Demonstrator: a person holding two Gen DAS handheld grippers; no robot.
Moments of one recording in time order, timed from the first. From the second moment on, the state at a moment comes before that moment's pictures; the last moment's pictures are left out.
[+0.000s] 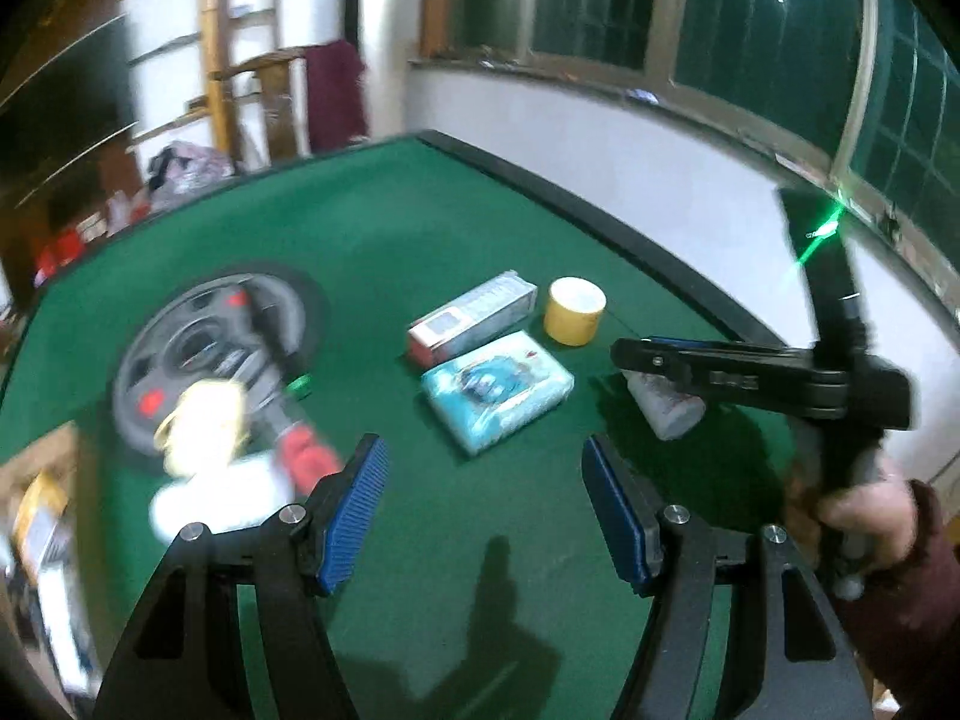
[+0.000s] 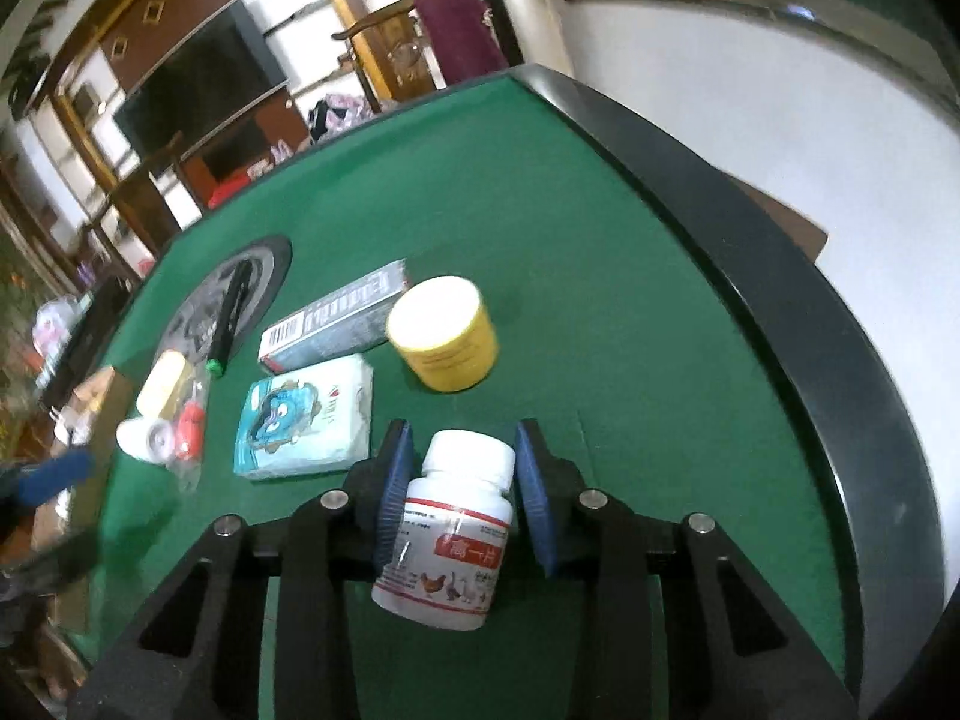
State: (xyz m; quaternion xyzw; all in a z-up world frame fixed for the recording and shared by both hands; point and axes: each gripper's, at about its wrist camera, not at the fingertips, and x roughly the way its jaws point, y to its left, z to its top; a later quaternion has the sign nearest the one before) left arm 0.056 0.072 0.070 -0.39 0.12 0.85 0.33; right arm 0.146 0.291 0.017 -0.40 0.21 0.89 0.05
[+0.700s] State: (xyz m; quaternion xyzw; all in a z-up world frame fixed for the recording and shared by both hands) left arm 0.050 0.115 0.039 -0.41 0.21 0.81 0.36; right arm 0.146 0.306 0.009 -0.40 0.27 0.87 0.02
